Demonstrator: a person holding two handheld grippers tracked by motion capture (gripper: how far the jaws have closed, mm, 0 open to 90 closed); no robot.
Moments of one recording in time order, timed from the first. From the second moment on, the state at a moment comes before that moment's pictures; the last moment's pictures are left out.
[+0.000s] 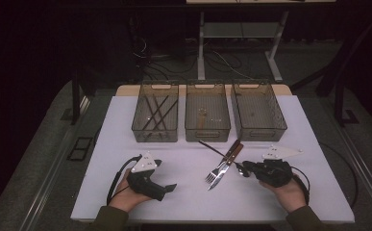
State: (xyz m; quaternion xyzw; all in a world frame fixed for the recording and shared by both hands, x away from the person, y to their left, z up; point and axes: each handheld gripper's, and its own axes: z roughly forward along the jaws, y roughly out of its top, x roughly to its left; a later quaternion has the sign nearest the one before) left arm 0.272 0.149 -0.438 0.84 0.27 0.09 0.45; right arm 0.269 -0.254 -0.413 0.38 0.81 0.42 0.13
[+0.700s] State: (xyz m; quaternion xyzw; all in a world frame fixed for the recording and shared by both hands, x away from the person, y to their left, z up) left arm 0.271 0.147 -0.438 0.84 0.27 0.09 0.46; right arm 0.293 -0.260 -0.391 0.40 0.78 0.45 0.16
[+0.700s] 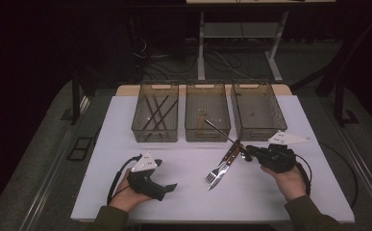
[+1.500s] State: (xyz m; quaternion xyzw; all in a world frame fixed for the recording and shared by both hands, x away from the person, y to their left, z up) left arm 0.270 0.146 -0.436 0.84 0.26 0.08 0.47; right arm 0.332 -0.237 -0.380 0.42 0.76 0.46 0.18
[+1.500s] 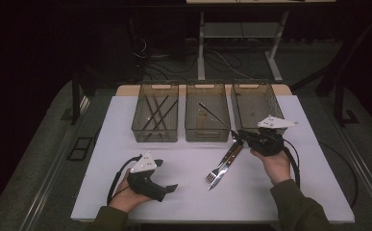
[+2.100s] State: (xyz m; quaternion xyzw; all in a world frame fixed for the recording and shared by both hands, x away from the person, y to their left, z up) left arm 0.270 0.146 -0.436 0.84 0.26 0.08 0.48; right arm 0.361 -0.222 -0.377 0.42 0.75 0.47 0.19
